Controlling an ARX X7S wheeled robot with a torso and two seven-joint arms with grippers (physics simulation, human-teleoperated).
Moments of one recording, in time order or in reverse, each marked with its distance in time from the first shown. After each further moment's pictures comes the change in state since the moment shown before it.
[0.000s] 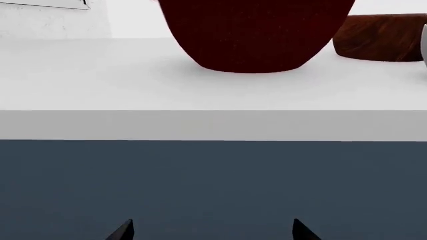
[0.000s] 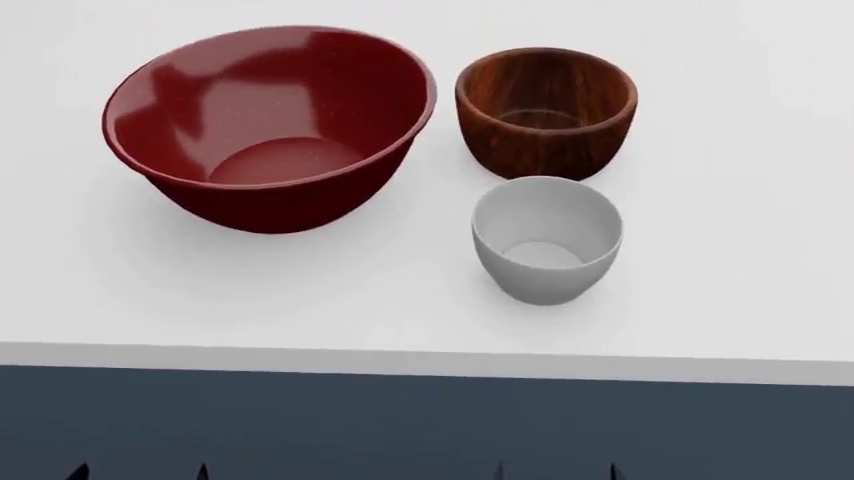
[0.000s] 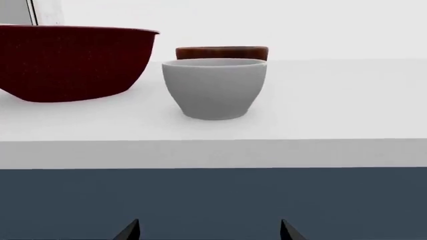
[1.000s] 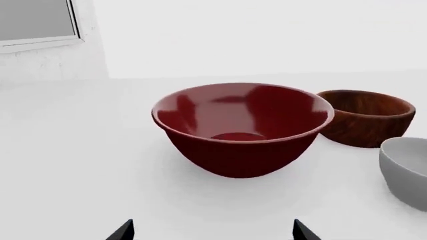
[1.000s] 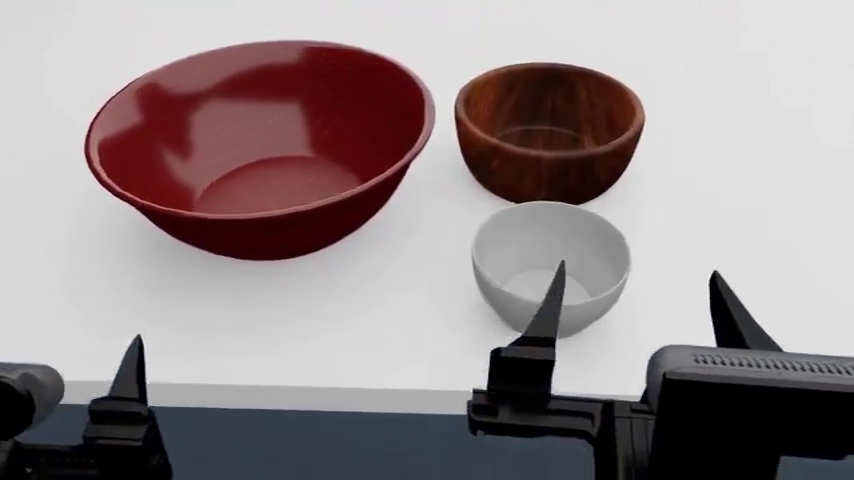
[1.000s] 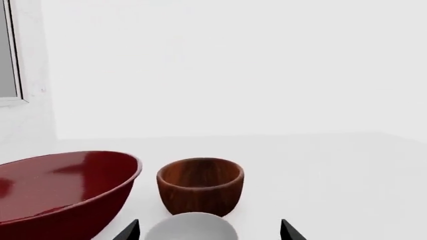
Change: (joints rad) left arm -0.331 -0.071 -0.143 1.012 -0.355 -1.323 -0.187; right arm 0.286 0.054 0.108 -0.842 0.131 0.951 0.124
